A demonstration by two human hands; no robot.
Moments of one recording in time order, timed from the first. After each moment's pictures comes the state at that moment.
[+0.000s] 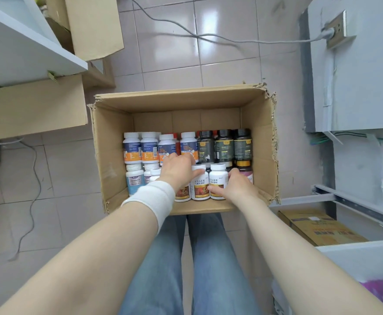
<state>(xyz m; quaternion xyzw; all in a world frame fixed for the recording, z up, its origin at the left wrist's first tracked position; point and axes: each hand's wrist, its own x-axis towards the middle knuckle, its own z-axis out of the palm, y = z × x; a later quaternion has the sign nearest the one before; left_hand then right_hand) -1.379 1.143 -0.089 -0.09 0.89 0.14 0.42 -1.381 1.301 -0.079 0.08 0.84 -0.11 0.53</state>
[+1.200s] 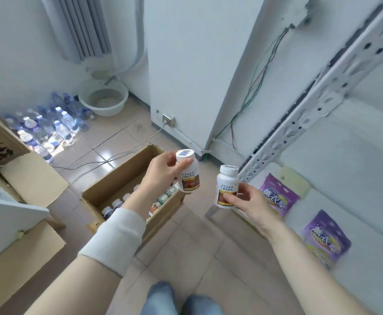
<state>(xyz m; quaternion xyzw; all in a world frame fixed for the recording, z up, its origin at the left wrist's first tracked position) -1.243 1.132 0.295 0.18 0.78 0.55 0.25 -1.092 1.294 0.281 0.36 0.73 -0.58 0.00</state>
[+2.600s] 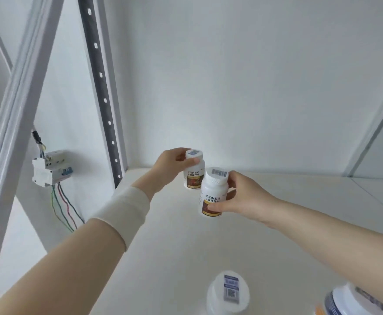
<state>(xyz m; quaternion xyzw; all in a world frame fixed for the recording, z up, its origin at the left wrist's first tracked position) -1.164 1.755 0.521 0.53 0.61 0.51 0.31 -0.967 1.750 0.531 0.43 0.78 -0.41 -0.19</state>
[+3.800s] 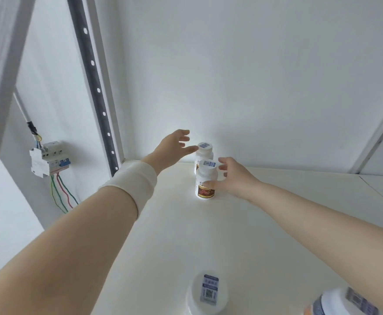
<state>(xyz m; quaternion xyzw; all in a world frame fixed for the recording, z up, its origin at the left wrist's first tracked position) -1.163 1.792 0.526 0.56 0.70 0.40 0.20 -0.978 1.797 0.522 0.47 0.79 -0.37 -0.16</state>
